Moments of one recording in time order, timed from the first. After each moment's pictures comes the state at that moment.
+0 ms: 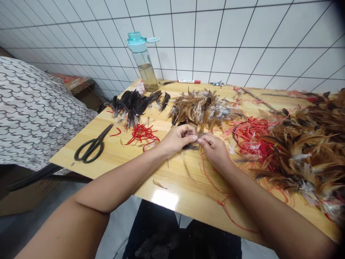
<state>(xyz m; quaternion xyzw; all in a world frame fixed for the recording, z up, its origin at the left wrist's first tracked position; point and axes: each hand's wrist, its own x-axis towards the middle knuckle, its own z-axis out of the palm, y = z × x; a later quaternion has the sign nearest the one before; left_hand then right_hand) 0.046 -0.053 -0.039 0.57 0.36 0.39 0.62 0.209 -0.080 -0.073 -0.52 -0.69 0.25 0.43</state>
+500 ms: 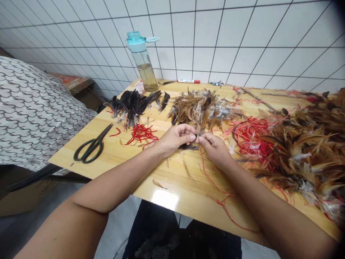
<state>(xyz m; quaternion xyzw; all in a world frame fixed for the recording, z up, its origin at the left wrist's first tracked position) 0.041 -0.047 -0.044 0.54 0.33 0.38 0.68 0.212 -0.080 -0.068 -0.49 -0.68 0.33 0.43</state>
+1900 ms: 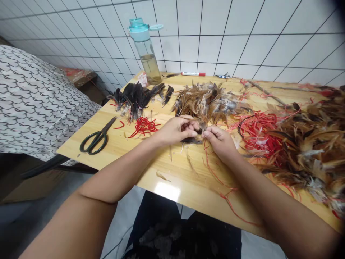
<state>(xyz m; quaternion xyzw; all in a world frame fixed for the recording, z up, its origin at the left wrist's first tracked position) 0.020 -0.042 -0.026 0.73 0.33 0.30 0.51 0.212 -0.079 -0.062 -0.49 -0.66 0.34 0.45</state>
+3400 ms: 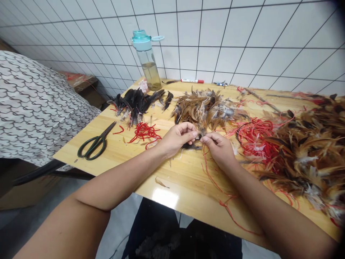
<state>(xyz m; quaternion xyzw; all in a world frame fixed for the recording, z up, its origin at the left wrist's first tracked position) 0.039 -0.053 -0.041 0.55 0.34 0.41 0.64 0.211 -0.080 -0.068 -0.52 -0.64 0.31 0.48</state>
